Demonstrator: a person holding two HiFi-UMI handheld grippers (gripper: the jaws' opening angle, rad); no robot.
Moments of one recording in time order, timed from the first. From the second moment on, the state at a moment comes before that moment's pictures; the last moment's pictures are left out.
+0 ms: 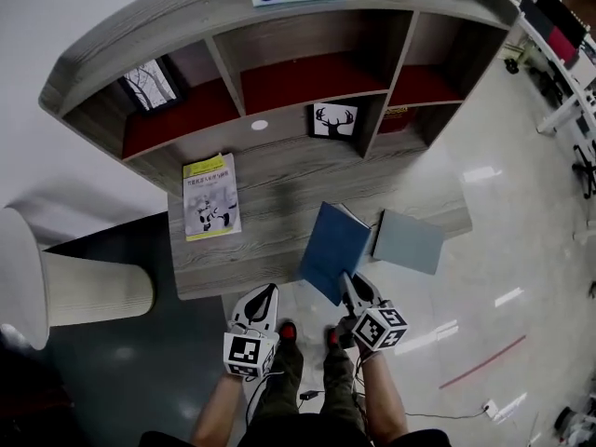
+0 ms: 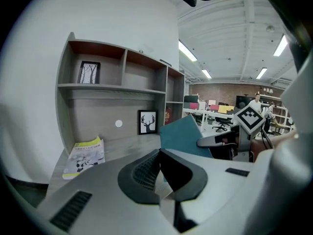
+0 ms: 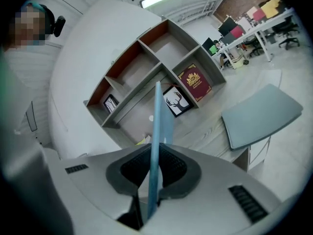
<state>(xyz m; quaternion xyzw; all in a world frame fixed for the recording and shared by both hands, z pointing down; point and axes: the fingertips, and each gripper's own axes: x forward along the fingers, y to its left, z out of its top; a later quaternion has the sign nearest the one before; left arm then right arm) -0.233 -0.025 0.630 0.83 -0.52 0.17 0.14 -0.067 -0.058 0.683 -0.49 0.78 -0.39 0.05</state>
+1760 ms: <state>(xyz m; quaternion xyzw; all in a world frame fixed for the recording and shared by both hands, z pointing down) -0.283 -0.032 0.459 0.89 -0.45 0.05 0.01 -0.112 -0.010 0.425 -0.59 0.81 -0.03 0.02</state>
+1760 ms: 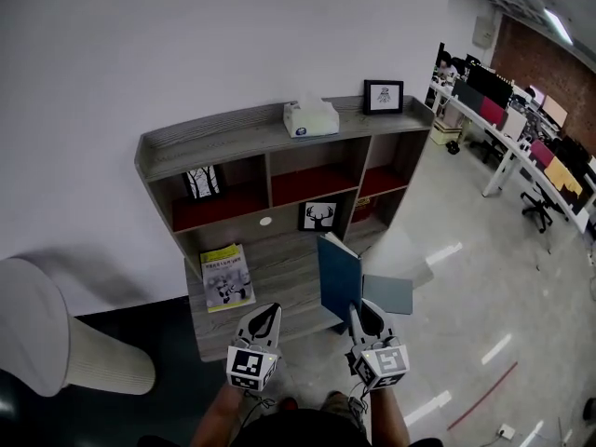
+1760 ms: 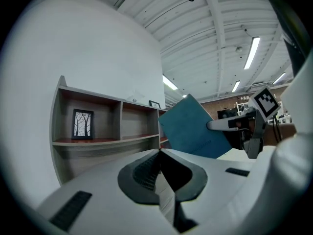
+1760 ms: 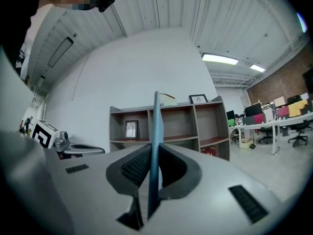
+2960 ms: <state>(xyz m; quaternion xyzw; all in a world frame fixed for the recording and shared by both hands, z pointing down) -0.223 -0.170 0.453 0.80 -0.59 0.05 0.00 -0.068 -0.202 0.331 -0.43 0.87 0.24 -0.02</state>
